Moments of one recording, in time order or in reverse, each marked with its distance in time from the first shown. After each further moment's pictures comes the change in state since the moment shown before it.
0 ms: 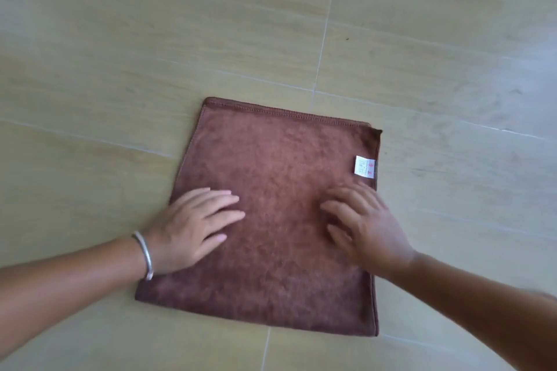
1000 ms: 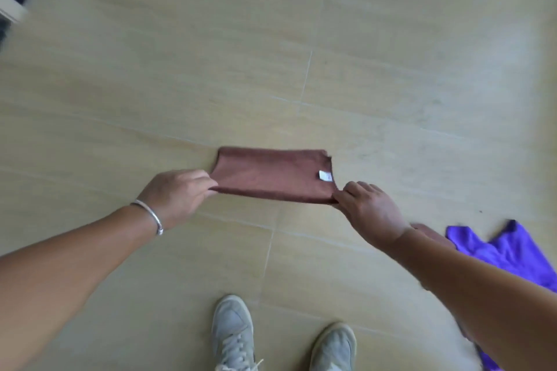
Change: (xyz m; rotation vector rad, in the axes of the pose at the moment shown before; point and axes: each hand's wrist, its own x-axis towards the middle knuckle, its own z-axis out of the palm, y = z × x) left_hand -0.057 0.085 -0.265 -0.093 0.002 -0.220; right_hand -0.026 -0.093 -0.248 -0.066 -0.136 0.003
